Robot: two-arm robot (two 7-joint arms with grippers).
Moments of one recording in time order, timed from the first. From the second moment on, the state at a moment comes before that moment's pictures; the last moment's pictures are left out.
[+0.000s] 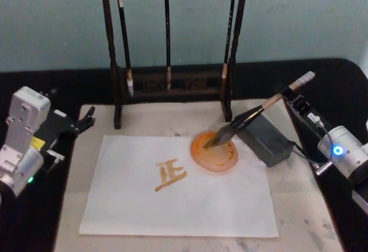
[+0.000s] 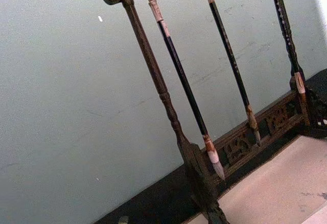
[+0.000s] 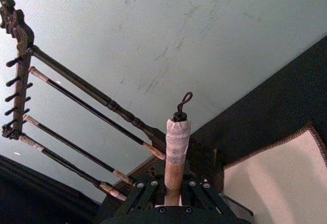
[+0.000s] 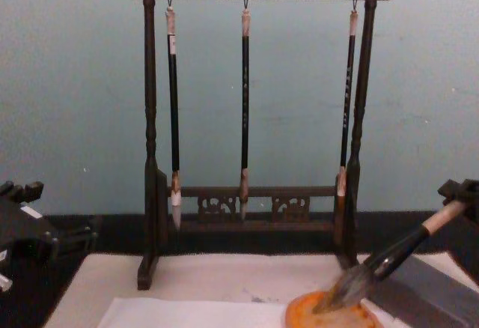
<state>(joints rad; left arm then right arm) -0.20 0.60 0.45 -1.41 -0.25 -0.12 0.03 0.28 0.37 -0.27 -1.19 1.31 0.16 0.39</state>
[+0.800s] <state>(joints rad) -0.20 0.60 0.45 -1.41 -0.25 -0.12 0.03 0.30 0.39 -0.32 -1.16 1.35 0.12 0.37</state>
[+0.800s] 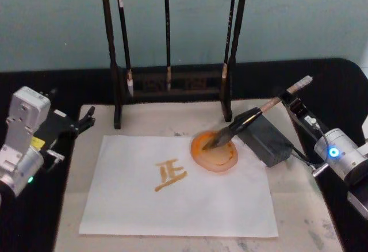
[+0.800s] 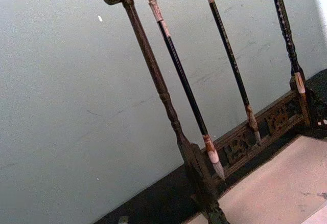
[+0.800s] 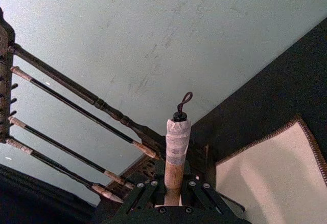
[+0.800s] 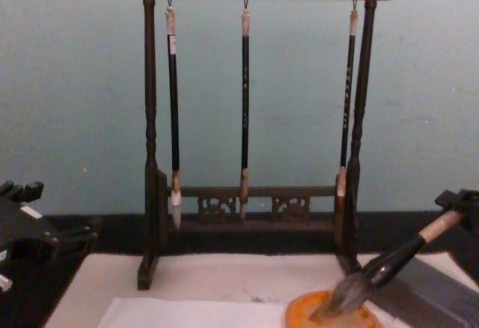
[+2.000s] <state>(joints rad) -0.20 0.60 0.45 -1.41 -0.25 -0.12 0.03 0.30 0.40 -0.34 -1.16 1.37 0.11 0.36</state>
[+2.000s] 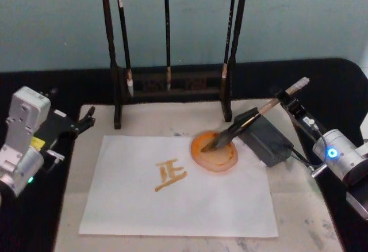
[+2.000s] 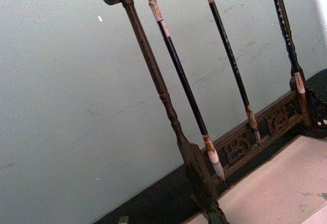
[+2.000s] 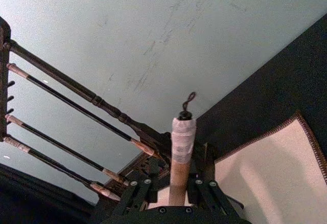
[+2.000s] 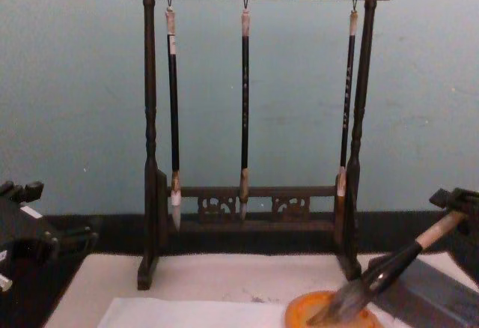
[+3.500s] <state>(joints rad) -0.20 0.60 0.45 -1.41 -0.25 -0.12 0.03 0.28 0.40 -0.34 -1.18 1.38 0.10 0.35</state>
